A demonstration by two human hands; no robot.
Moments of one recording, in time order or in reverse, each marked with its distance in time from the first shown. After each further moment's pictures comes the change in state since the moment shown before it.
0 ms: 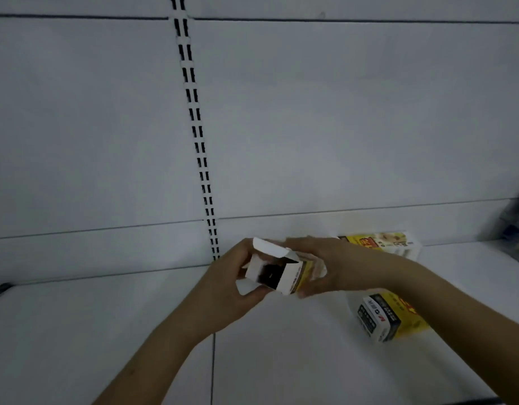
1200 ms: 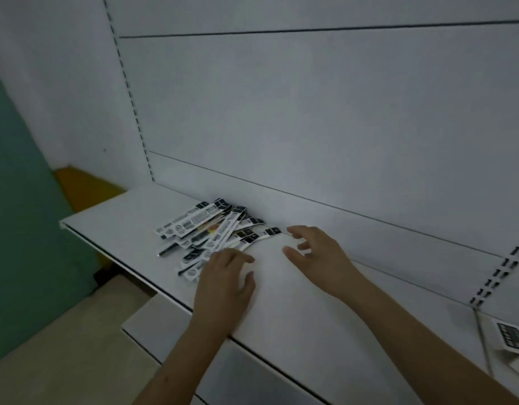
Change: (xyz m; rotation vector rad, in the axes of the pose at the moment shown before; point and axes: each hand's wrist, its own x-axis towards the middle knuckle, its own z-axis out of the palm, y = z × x) left_hand -0.285 -0.107 -0.236 0.924 0.744 -0.522; right_hand 0.239 -0.306 0.204 0.240 0.163 -0.318
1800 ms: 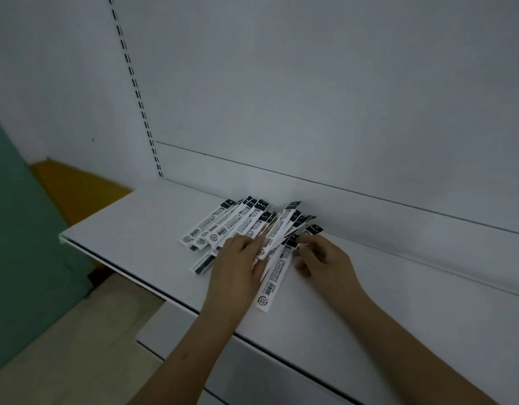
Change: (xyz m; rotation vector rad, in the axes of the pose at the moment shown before) left_hand 0.055 -0.108 0.003 -0.050 -0.119 0.047; right_hand 0.058 -0.016 0.118 0.453 0.228 0.265
